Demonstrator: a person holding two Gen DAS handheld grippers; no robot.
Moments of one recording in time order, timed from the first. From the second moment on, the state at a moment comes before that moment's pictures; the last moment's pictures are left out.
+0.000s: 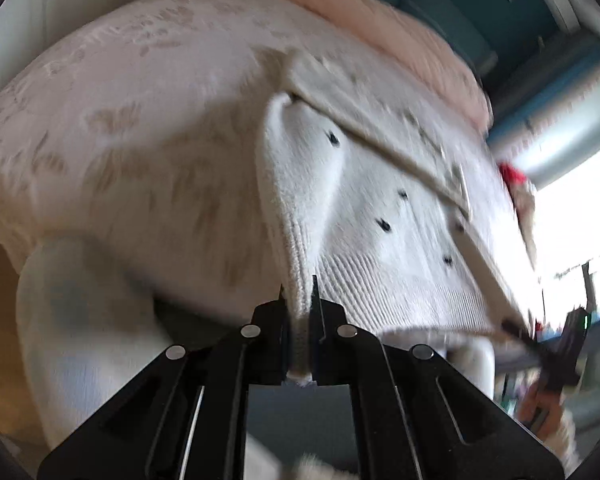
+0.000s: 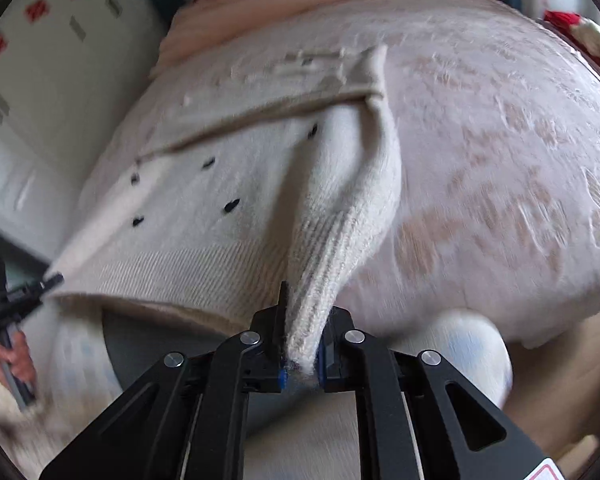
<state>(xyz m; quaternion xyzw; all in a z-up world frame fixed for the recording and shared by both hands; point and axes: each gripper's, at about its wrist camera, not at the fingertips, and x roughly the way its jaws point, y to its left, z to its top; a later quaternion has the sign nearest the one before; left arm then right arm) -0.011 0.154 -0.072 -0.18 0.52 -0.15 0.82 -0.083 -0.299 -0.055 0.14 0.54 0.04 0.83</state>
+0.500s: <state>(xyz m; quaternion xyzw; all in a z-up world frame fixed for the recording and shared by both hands) -0.032 0.156 0.012 -0.16 0.52 -0.21 0.81 -0.093 -0.326 0.015 0.14 0.52 0.09 0.84</state>
